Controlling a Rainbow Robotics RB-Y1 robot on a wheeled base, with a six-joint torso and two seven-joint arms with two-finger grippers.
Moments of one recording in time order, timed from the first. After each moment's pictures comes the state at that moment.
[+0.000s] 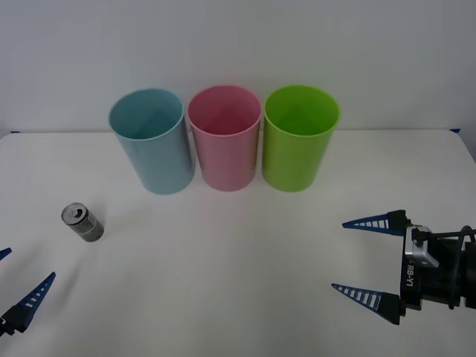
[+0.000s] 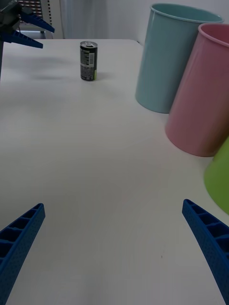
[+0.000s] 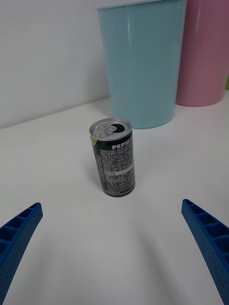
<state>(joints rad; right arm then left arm) 0.14 -0.42 -0.31 -1.93 1.57 -1.44 -0.06 0.36 0.56 0.33 -1.28 -0.74 -0.98 -0.56</state>
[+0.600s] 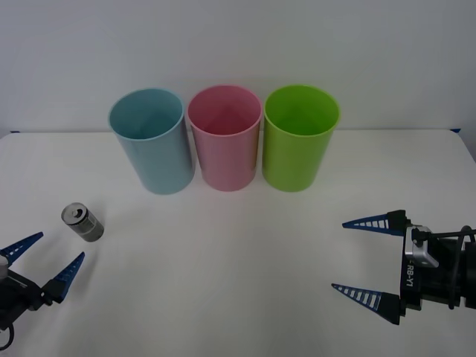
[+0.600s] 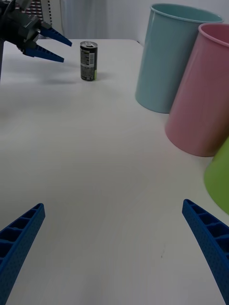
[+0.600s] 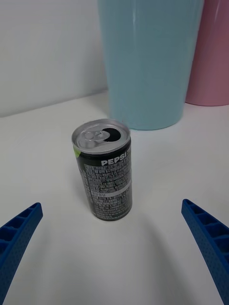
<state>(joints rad) 0.14 -0.42 -0.31 -1.93 1.57 -1.44 -0.06 0.25 0.56 0.18 -1.28 -0.74 -0.78 -0.53</state>
